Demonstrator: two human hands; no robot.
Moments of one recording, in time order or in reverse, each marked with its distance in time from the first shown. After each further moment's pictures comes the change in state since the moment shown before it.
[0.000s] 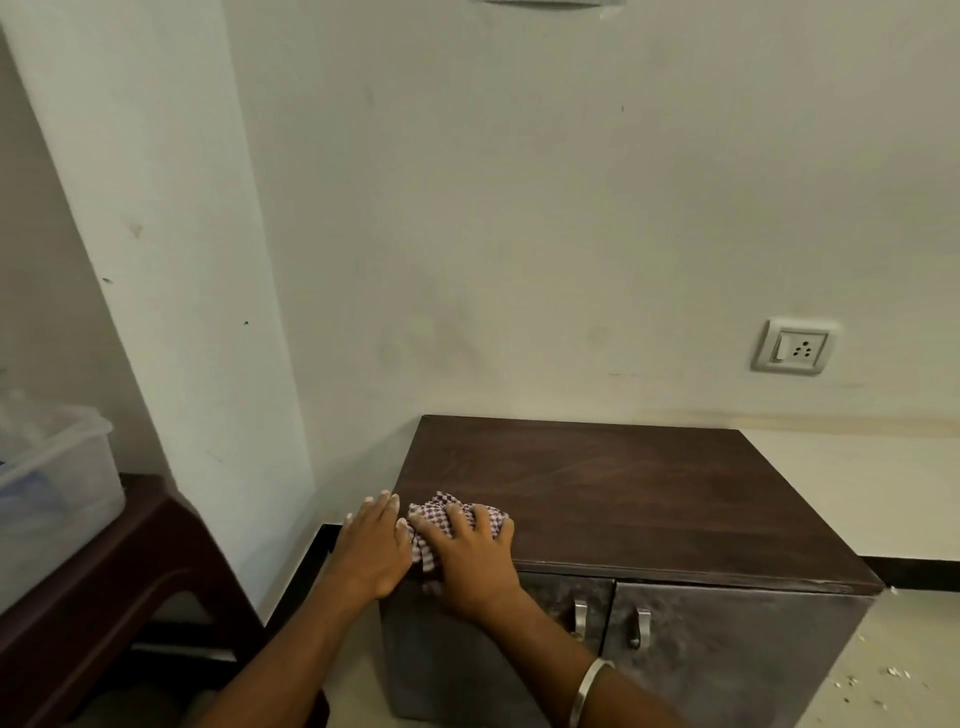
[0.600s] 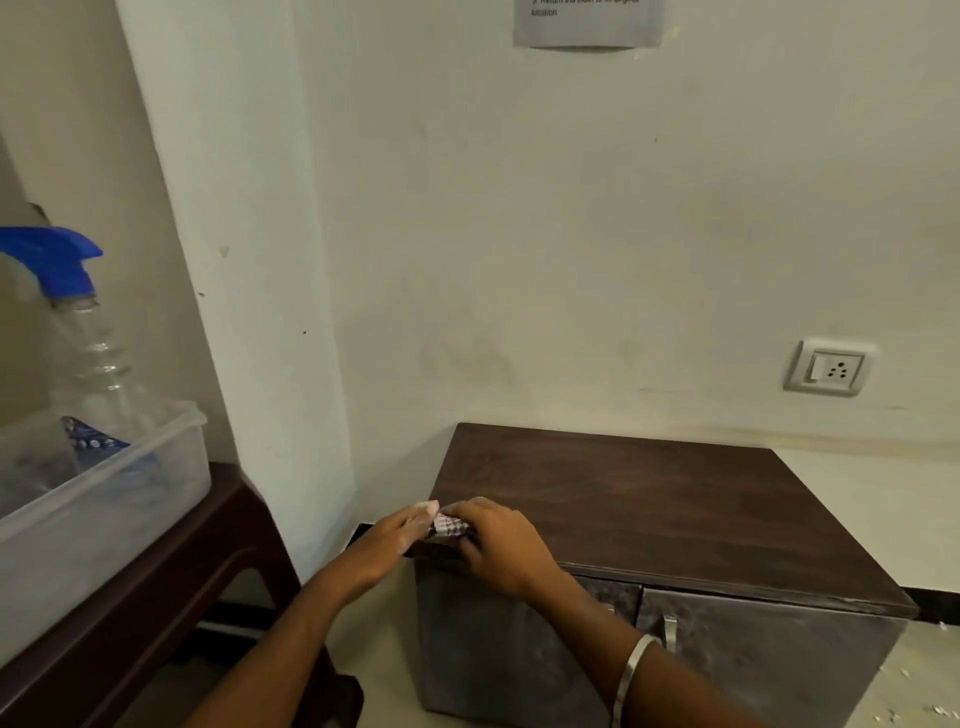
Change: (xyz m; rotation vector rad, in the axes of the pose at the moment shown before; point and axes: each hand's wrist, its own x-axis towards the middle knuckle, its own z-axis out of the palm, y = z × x) left_hand -0.042 -0.026 -0.042 -0.767 -0.190 0.014; right_hand -0.009 -0.008 -0.033 0.304 0.222 -0.237
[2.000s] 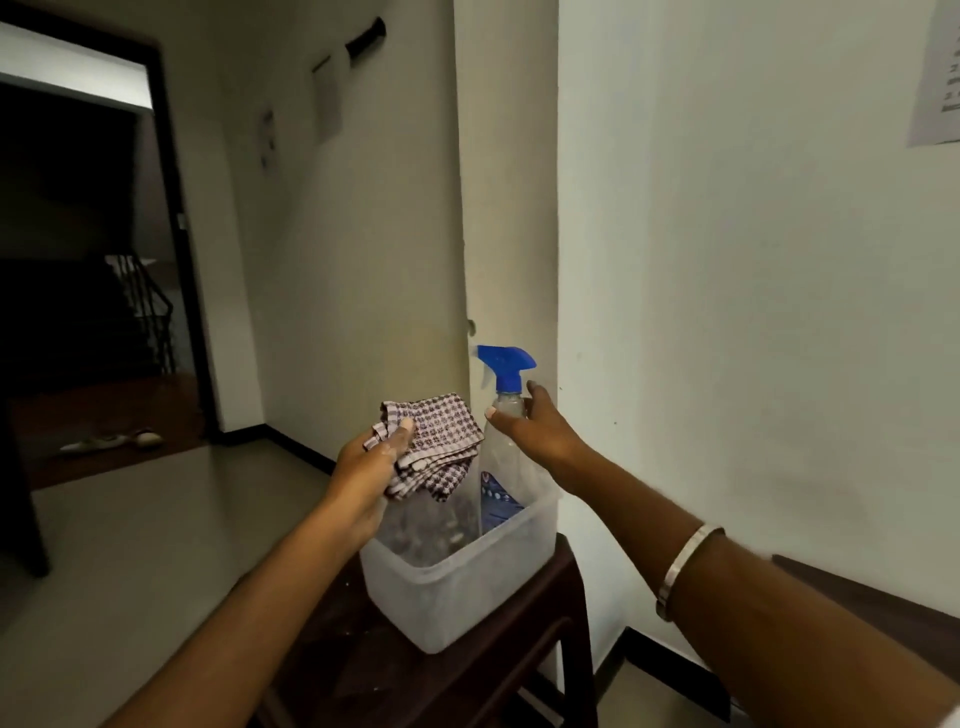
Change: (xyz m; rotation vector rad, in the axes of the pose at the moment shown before) left_hand -0.221 0.048 -0.274 -0.691 1.040 0.180; right_hand 0.186 -0.323 -0.053 0.876 -0.123 -0.098
